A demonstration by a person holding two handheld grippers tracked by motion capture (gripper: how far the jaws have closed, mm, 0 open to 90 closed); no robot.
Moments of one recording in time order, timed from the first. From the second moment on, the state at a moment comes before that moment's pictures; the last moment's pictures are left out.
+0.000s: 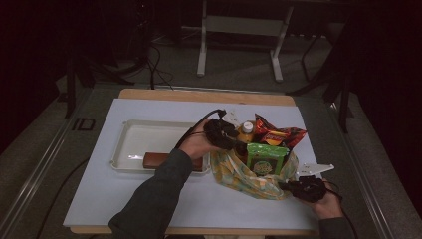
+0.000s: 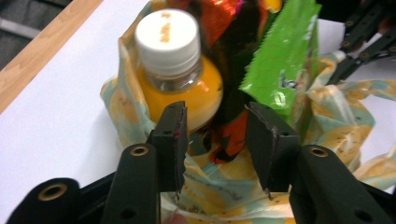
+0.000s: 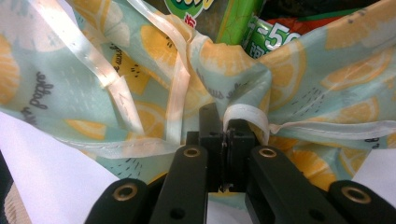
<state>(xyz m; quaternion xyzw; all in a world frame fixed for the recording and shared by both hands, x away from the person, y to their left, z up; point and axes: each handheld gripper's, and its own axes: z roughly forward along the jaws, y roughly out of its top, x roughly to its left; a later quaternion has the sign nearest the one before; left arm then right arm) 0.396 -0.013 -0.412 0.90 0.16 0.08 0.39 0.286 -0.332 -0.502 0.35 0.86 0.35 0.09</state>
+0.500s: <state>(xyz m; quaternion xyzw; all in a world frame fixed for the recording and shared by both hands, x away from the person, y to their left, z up) 0.409 -0.026 -0.402 0.90 0.17 0.10 0.39 0.285 -0.332 -0.502 0.35 0.86 0.35 0.09</state>
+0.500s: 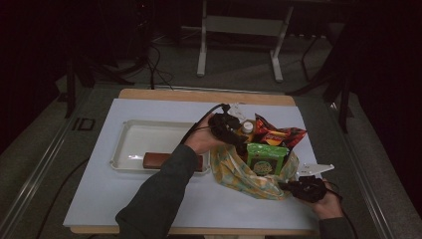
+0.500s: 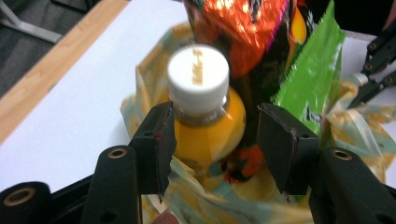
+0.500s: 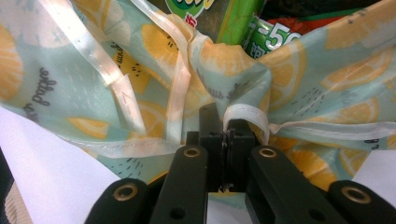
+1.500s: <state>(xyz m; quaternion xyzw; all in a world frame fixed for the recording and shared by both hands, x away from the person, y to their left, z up) 0.420 -0.035 -0.407 0.88 0.19 0.10 0.43 0.286 -0.333 -0.503 0.35 0.86 0.36 0.08</state>
